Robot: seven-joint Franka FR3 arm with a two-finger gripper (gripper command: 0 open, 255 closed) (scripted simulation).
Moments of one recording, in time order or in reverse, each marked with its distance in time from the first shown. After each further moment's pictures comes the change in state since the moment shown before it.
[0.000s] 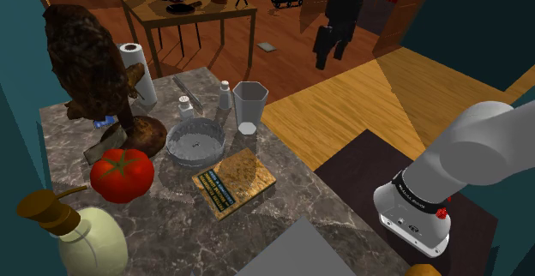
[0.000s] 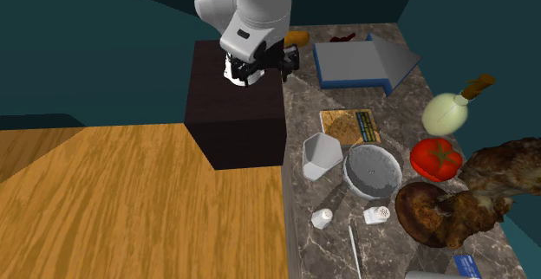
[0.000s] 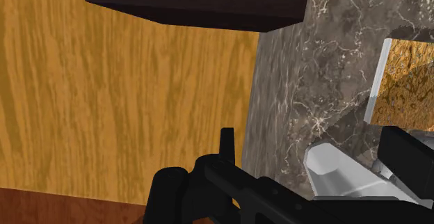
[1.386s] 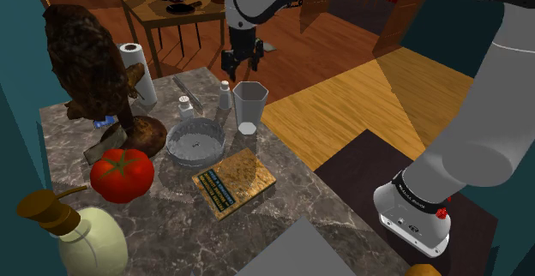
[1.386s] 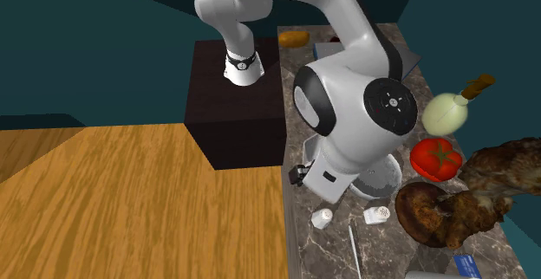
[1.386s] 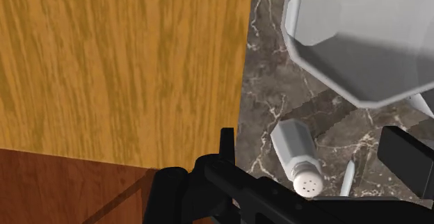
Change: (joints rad) arm 0.058 0.804 0.131 0.544 -0.243 0.285 0.327
